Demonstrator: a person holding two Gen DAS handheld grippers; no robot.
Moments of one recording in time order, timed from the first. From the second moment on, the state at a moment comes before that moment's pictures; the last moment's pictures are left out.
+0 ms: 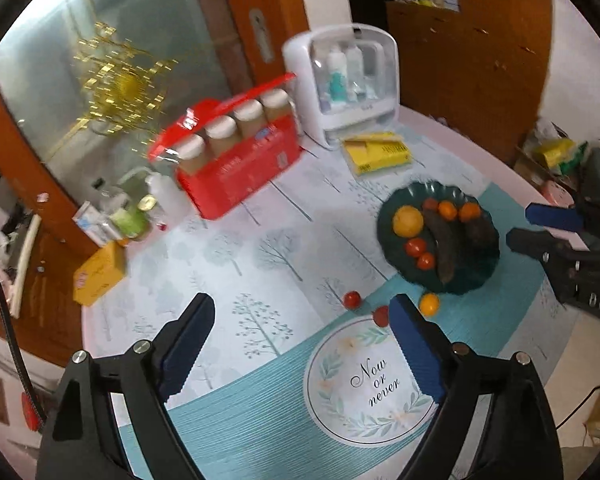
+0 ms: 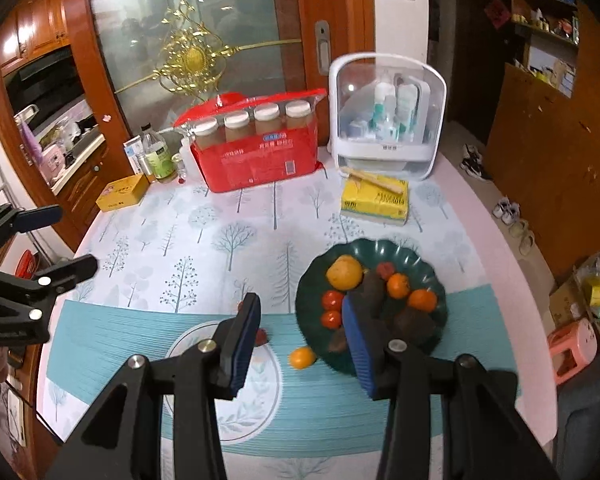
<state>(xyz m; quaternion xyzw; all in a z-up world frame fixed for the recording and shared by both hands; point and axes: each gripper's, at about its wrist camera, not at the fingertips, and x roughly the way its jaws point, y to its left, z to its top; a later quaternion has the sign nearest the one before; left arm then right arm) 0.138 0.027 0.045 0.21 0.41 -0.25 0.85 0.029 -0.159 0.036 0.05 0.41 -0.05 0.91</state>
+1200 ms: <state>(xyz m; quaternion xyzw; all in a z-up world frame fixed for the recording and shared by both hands) 0.258 -0.042 -0.202 0.14 0.57 -0.30 0.75 0.075 -0.169 -0.182 0.24 0.48 -0.18 0.82</state>
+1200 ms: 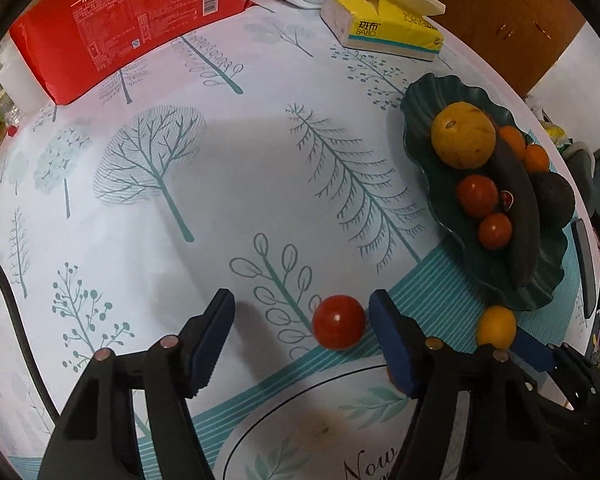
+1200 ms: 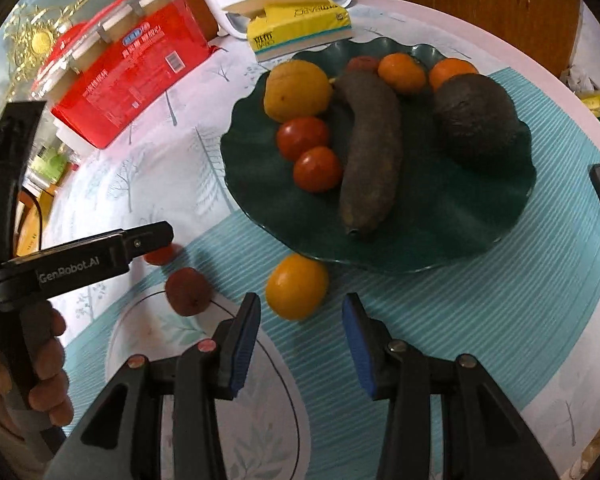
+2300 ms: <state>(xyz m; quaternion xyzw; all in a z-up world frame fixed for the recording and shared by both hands) 0.163 -0.014 -0.109 0.10 0.52 -0.29 0.79 0.031 -0.154 -0.141 0.18 0.44 -0.14 0.87</state>
